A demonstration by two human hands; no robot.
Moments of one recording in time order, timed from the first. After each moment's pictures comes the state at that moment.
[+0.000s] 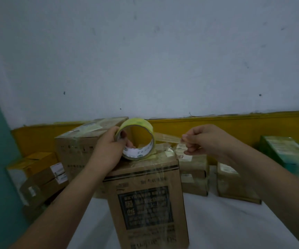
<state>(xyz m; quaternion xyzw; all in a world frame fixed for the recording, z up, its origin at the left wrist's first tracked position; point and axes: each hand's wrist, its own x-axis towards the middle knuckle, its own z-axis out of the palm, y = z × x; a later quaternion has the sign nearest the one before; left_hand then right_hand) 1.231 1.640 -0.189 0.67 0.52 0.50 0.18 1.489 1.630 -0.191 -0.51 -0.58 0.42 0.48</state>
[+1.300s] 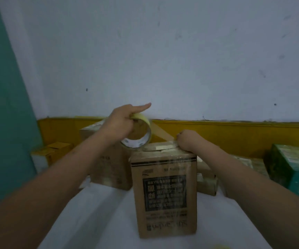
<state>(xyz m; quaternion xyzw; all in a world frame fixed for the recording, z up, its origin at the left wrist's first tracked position) 1.197 1.636 -0.132 0.80 0.46 0.39 0.03 1.408 1.680 -0.184 -0.70 -0.69 0.10 0.17</state>
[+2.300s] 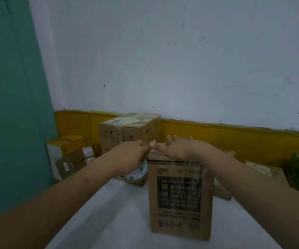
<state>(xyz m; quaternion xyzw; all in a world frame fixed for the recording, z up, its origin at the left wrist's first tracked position) 1.150 1.614 -0.197 0.83 0.54 -0.01 -0.15 1.337 1.640 -0.175 -0.59 -0.80 0.07 -0.04</state>
